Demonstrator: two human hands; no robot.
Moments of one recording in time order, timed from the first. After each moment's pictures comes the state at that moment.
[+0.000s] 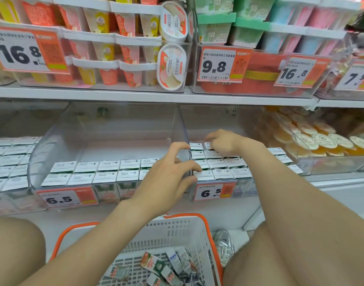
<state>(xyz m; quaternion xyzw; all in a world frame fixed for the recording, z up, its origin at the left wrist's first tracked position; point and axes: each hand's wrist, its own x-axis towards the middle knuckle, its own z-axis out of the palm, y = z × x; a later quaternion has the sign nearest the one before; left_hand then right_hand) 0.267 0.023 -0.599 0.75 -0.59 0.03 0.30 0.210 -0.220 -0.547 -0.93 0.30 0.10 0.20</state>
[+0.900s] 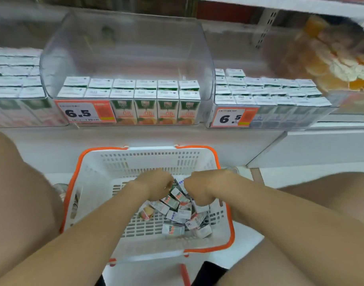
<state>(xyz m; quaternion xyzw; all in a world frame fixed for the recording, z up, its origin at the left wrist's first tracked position) 0.243 0.115 -0.788 0.80 -0.52 -0.31 -0.04 0.124 -0.011 -0.706 -0.89 0.06 0.45 0.04</state>
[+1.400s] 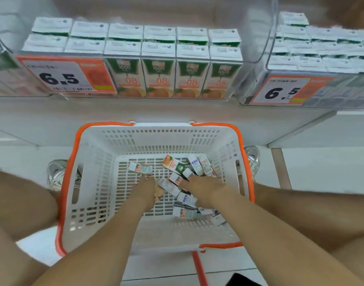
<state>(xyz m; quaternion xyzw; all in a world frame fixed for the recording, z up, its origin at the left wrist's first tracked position) 0.236 0.187 -0.935 0.86 -0.29 -0.42 -0.05 0.124 -0.001 -0.859 -0.89 0.03 0.45 0.09</state>
